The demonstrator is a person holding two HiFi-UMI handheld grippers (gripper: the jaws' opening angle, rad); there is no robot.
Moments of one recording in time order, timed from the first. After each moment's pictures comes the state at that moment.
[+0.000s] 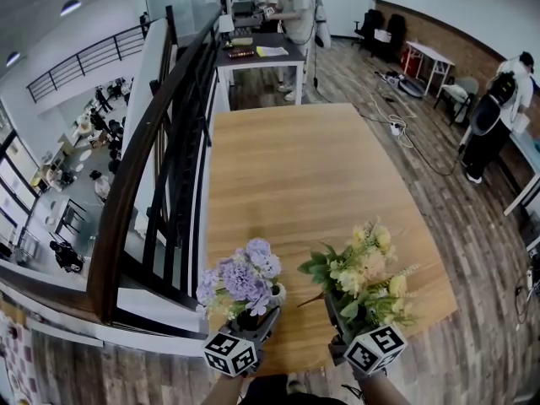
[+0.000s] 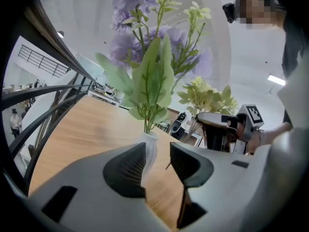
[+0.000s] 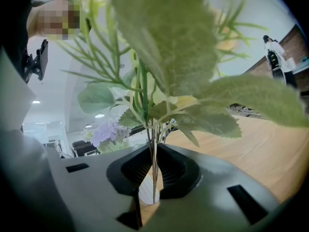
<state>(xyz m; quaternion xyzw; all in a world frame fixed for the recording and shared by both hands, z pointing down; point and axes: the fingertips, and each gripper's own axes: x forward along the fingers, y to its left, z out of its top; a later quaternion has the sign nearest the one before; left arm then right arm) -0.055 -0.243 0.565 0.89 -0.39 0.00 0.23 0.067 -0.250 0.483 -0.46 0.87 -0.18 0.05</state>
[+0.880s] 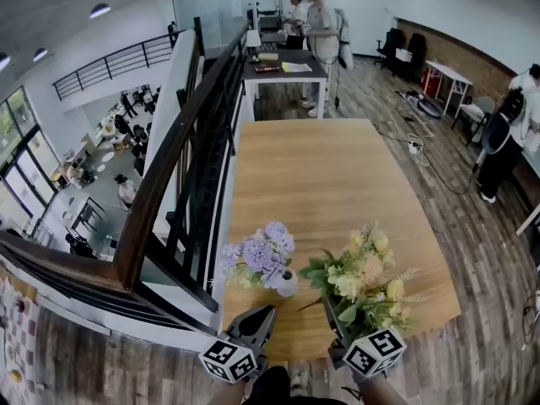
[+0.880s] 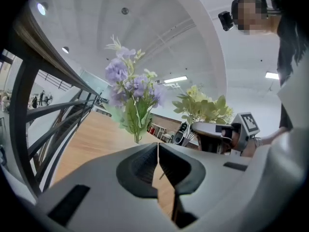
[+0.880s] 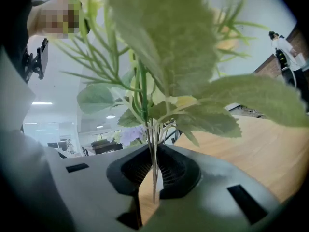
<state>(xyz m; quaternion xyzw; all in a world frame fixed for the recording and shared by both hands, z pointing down) -0.070 -0.179 0.514 0.88 -0.44 -0.05 0.19 0.050 -0.197 0.458 -0.41 0.89 -0.16 0.06</state>
